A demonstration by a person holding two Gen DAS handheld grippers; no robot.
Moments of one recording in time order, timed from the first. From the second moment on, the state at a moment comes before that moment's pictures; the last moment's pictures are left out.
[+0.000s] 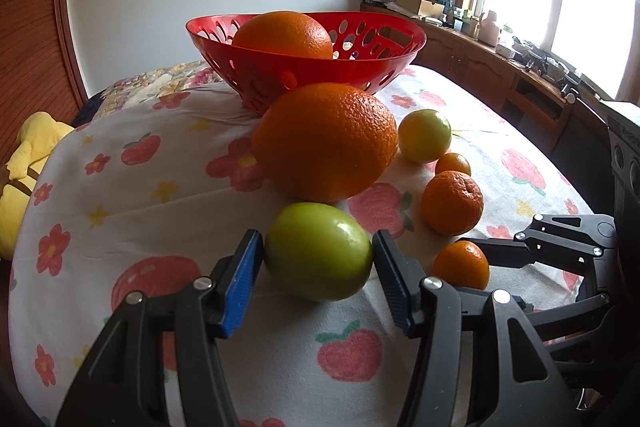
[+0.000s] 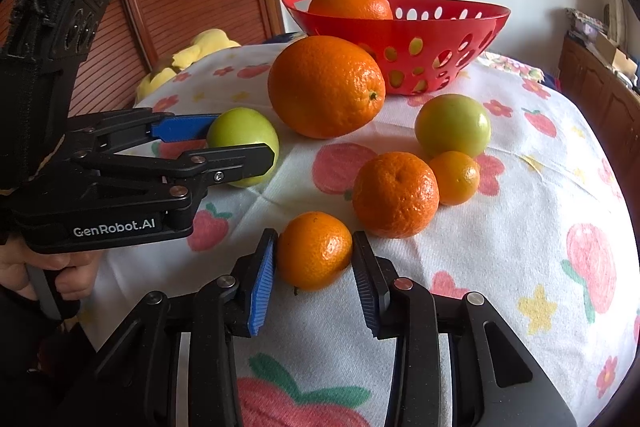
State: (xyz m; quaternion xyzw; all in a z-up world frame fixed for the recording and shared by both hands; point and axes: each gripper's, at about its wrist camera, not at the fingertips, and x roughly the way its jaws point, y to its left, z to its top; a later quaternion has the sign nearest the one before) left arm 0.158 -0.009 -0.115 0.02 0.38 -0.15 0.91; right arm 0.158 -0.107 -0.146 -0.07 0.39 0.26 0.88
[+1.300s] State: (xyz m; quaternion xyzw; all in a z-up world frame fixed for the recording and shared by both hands) left arm 0.160 0.013 -0.056 0.00 0.31 -0.15 0.94; right arm 0.179 -0.134 -0.065 -0.08 0.31 0.26 0.91
